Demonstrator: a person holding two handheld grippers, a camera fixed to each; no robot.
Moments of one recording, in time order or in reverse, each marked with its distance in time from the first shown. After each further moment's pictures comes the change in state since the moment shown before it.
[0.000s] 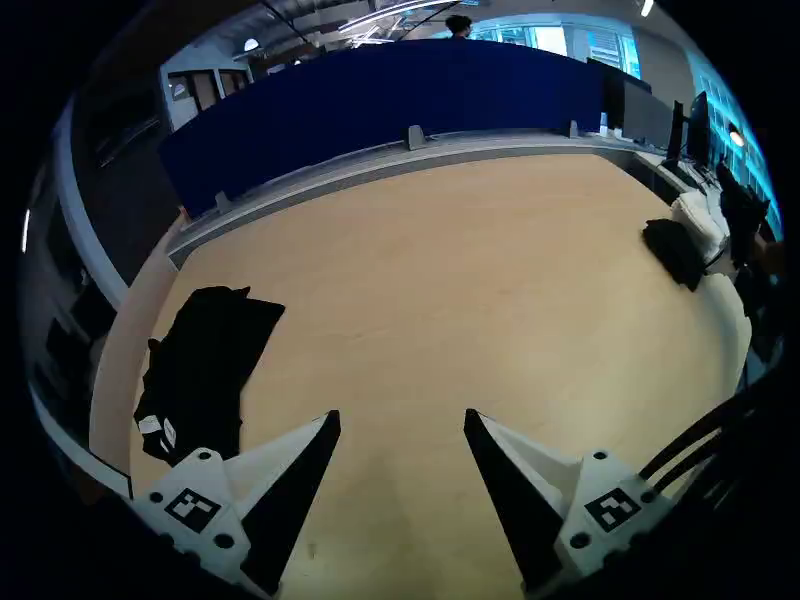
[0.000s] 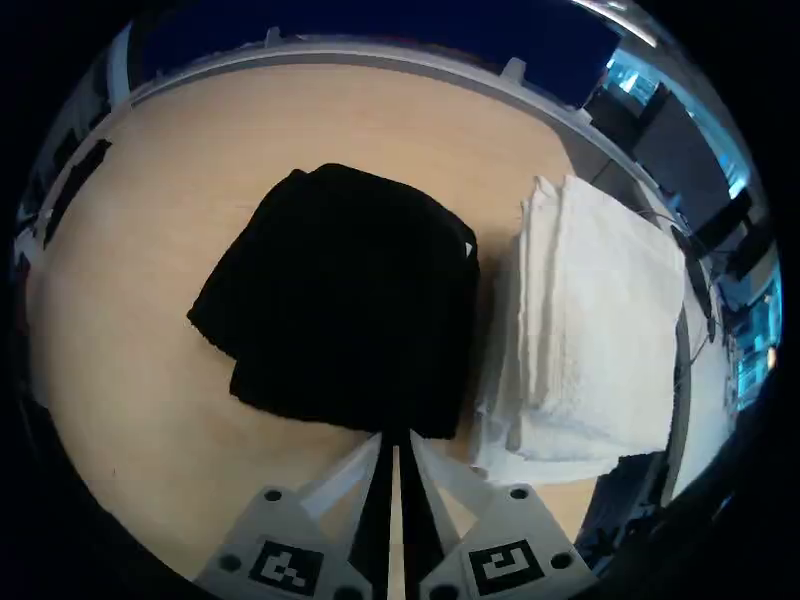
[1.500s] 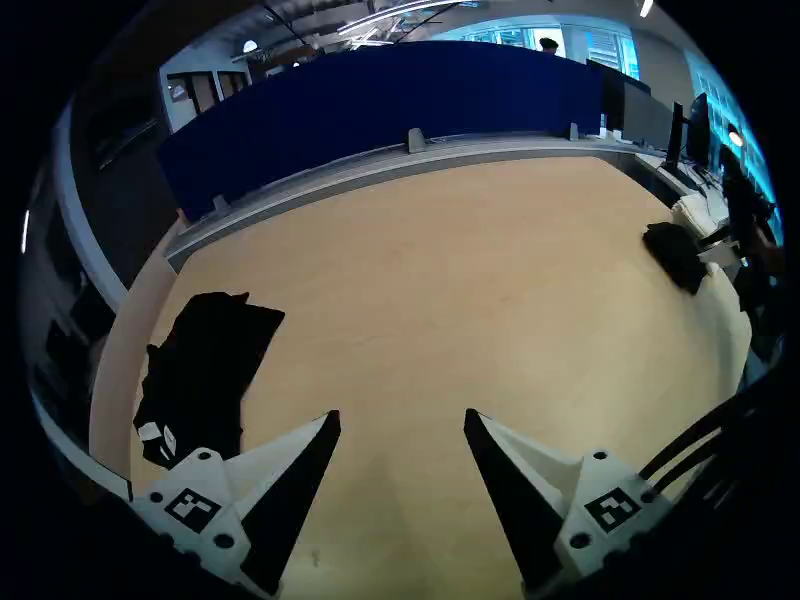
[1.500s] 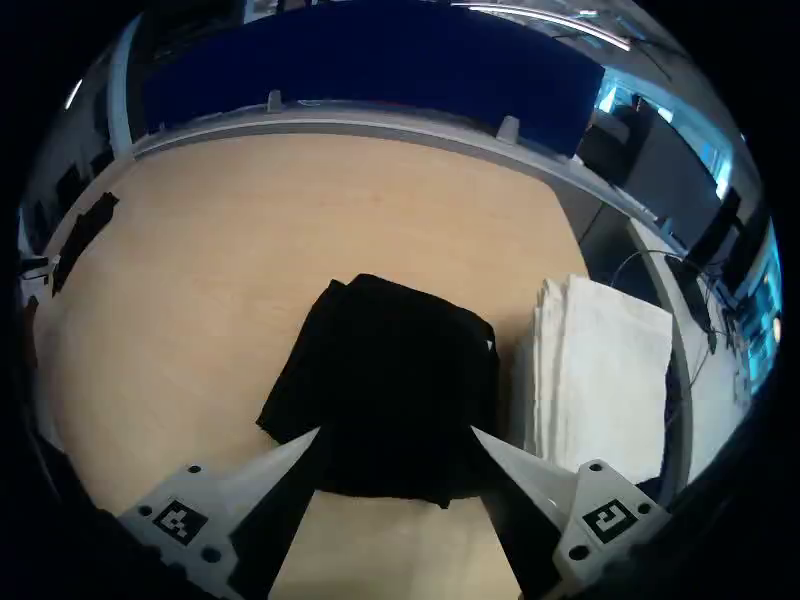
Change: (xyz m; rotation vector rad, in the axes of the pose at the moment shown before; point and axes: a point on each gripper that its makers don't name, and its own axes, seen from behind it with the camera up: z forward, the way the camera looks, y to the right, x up) left arm 0.005 -0.003 0.002 -0.005 0.007 0.003; right arm 0.067 -0.036 -0.024 0.022 0.202 0.066
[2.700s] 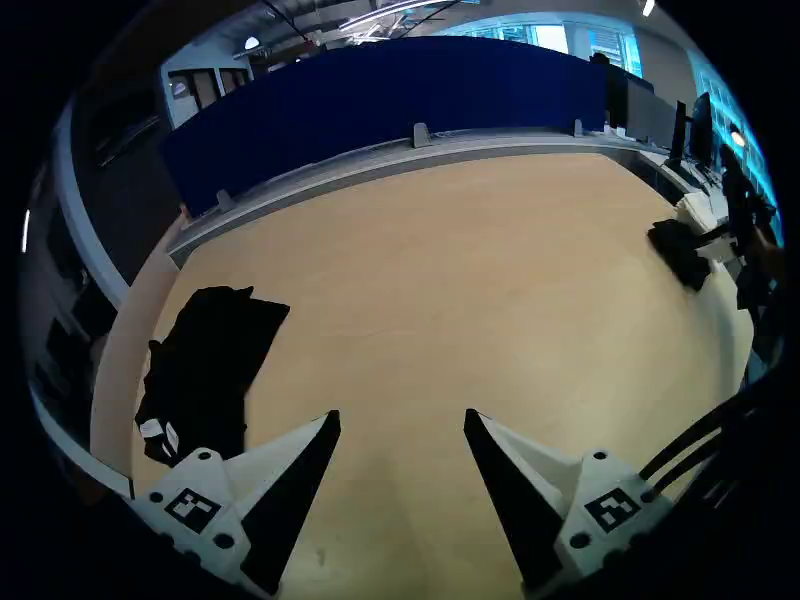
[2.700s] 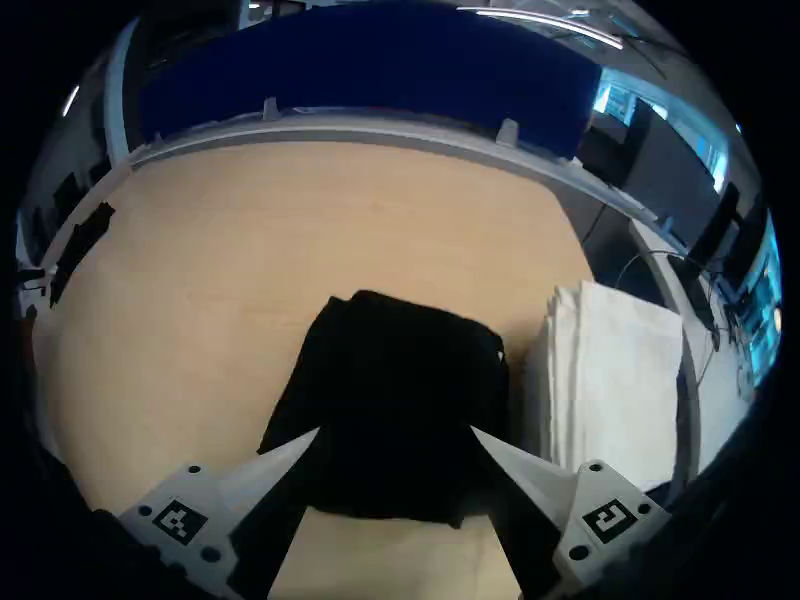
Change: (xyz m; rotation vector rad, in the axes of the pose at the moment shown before) left arm -0.006 -0.007 0.003 0.008 -0.014 -0.001; right arm 0.018 -0.004 0.017 -0.002 0.044 0.020
